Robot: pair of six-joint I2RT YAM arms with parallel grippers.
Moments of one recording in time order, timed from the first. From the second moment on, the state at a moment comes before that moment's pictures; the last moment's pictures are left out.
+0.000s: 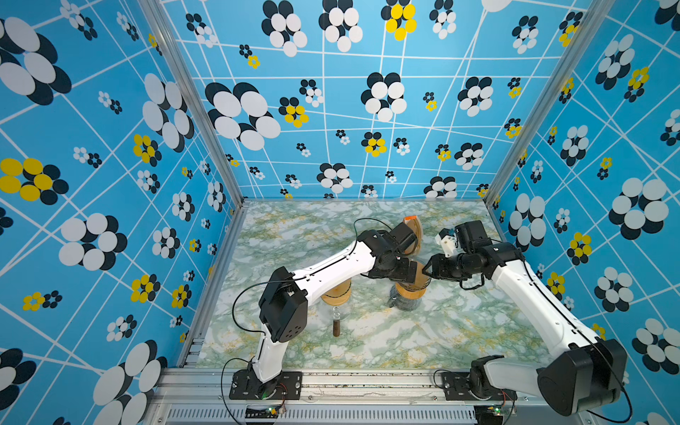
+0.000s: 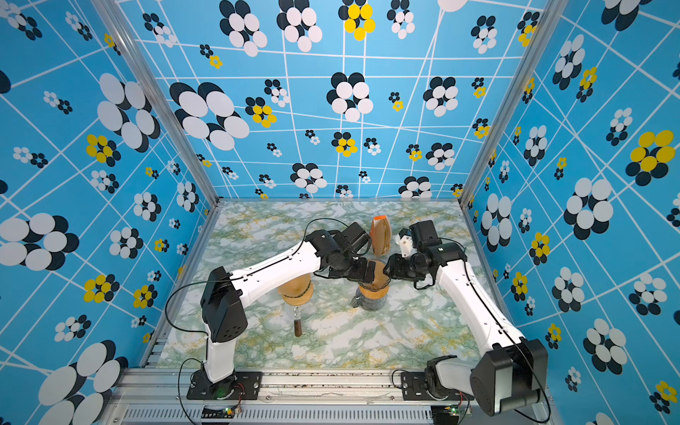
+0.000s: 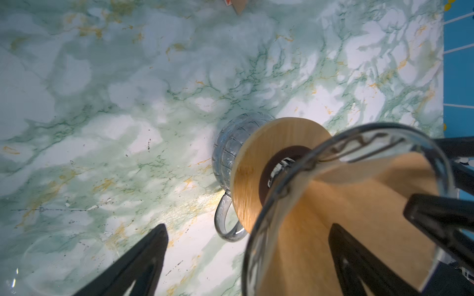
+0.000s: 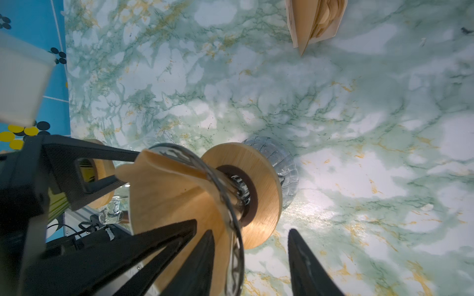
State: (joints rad) left arm -0.92 1.96 1.83 -0.98 0.11 -0.66; right arm 0.23 1.27 1.14 -0.97 -0.33 0.25
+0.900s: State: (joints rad) left arm -0.88 1.87 1.85 -1.02 0.17 -0.56; right arm 0.23 1.26 1.15 -1.00 -0.35 0.24
